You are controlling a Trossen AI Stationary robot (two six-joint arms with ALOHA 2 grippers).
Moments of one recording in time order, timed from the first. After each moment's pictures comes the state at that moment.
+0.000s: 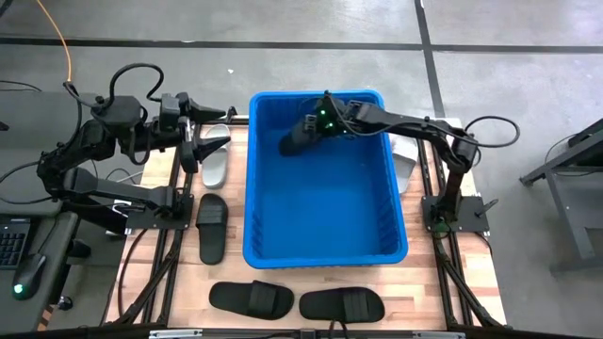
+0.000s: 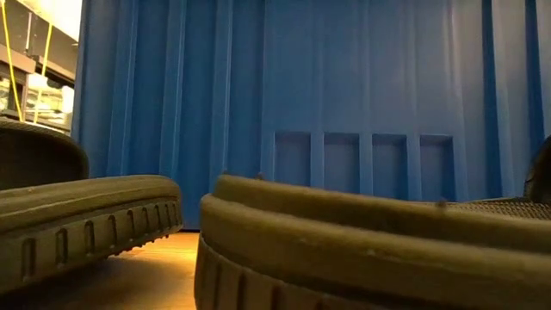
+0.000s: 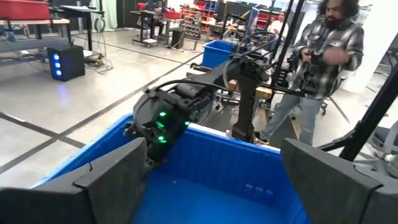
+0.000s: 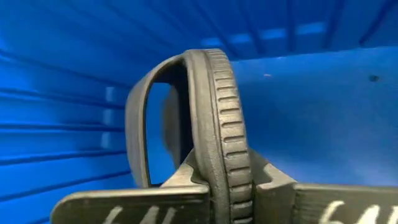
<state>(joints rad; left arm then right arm) 0.24 0.87 1.39 -0.63 -0.14 -0.18 -0.46 1.85 1.56 -0.64 0.14 1.05</state>
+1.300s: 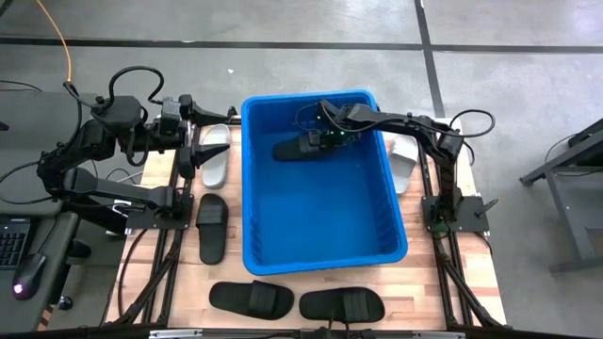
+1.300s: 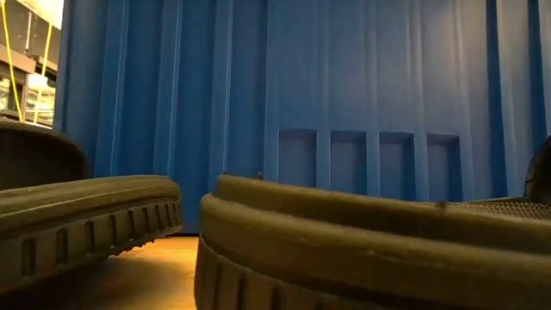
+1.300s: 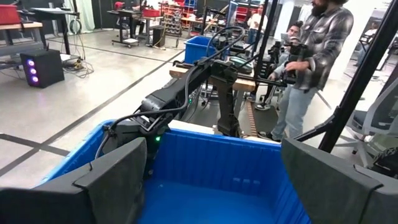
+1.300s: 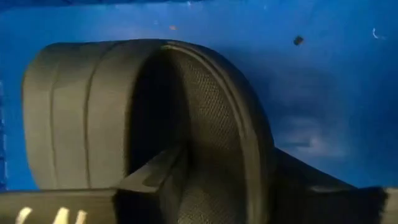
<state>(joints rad) 0.24 0.87 1.39 -0.63 -0.06 -0.13 -0.52 1.98 1.55 -0.79 0.03 0.89</state>
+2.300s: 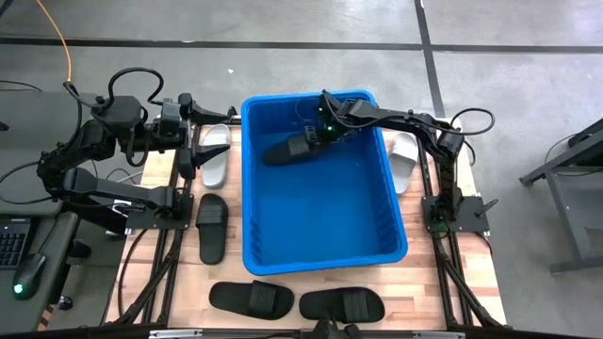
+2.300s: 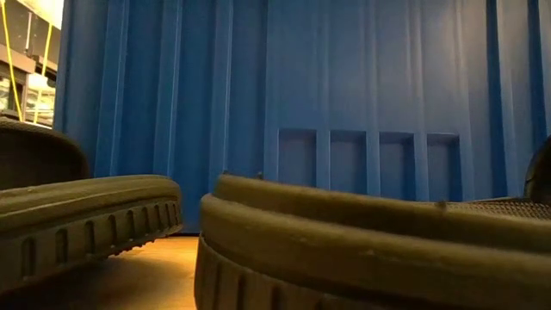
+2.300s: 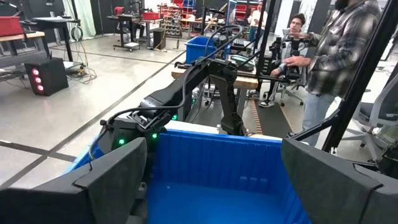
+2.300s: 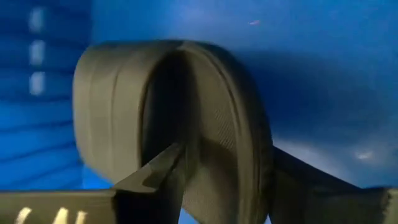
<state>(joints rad) 0.24 0.87 1.39 -0.63 -0.06 -0.07 -0.55 1.99 1.56 -0.64 -0.22 0.77</state>
